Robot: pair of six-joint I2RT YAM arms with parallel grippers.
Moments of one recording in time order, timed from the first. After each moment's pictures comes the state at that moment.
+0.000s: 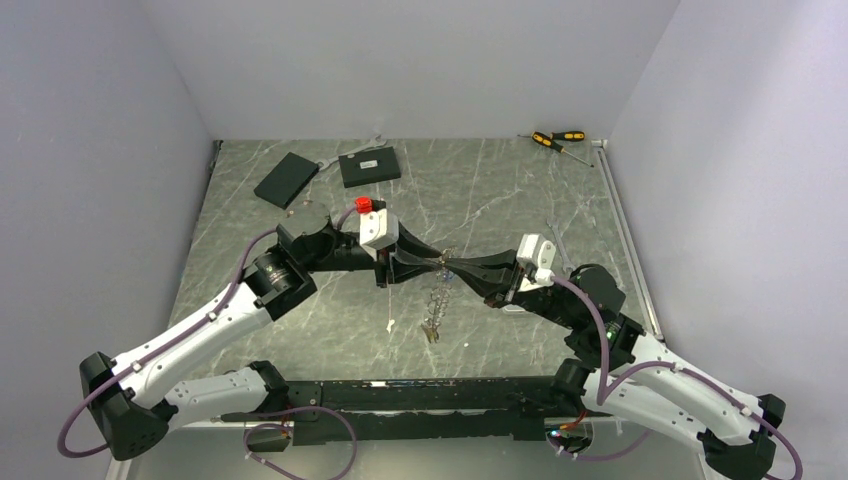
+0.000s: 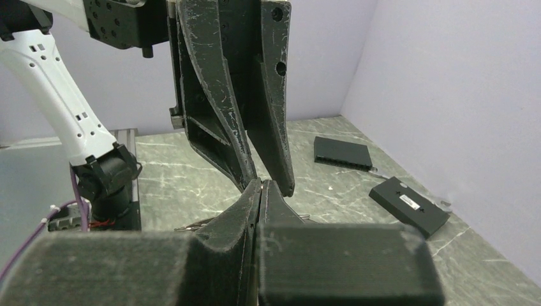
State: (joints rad) left arm -0.82 1.04 1.00 0.07 0.70 0.04; right arm 0.96 0.61 0.67 0.21 -0.24 -0.08
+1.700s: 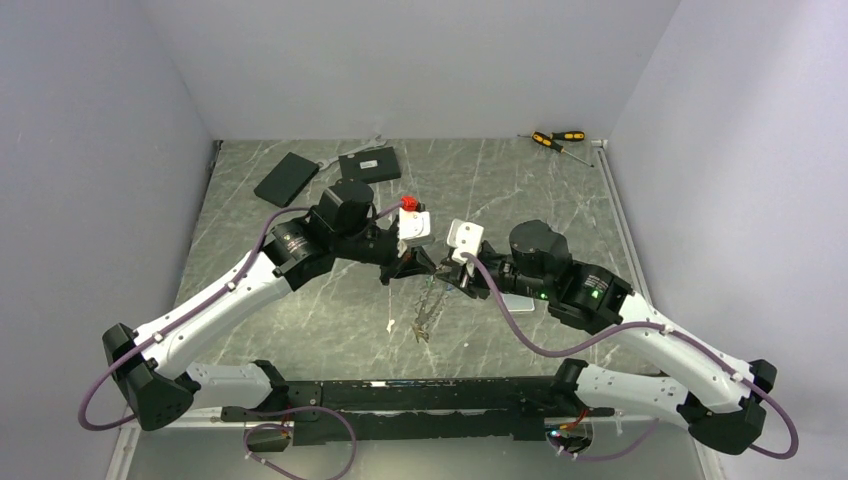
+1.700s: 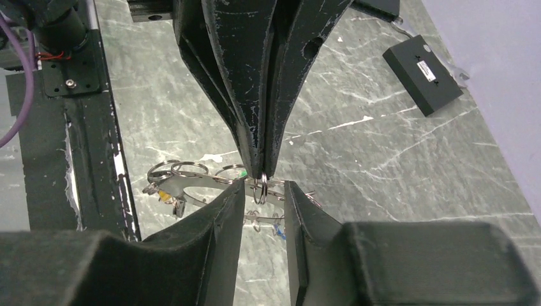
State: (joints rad) left arm -0.82 1.23 1.26 -0.50 0.66 0.30; right arm 0.96 0.92 1.07 -0.50 -0.19 -0.32
